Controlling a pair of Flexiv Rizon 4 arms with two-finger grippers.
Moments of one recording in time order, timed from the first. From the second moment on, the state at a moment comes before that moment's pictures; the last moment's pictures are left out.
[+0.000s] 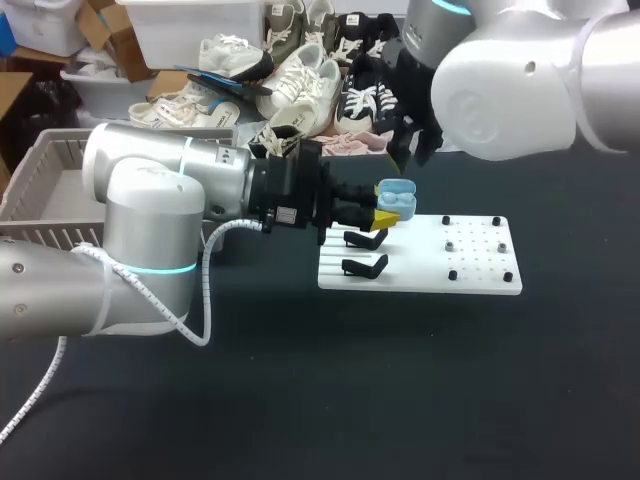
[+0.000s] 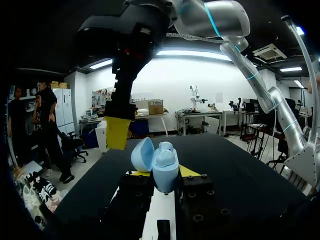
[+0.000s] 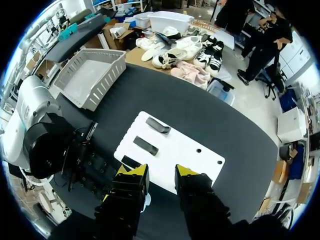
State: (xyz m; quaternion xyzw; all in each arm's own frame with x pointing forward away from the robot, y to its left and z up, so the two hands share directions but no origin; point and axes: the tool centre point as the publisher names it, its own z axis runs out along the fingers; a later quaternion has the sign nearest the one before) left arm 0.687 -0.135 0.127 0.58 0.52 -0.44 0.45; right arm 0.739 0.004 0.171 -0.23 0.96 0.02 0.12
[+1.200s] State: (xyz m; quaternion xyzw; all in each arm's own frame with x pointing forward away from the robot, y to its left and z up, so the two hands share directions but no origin) left arm 0.687 -0.135 0.126 0.58 0.52 -0.44 0.45; right arm 0.700 0.012 0.178 -0.19 0.97 0.06 0.12
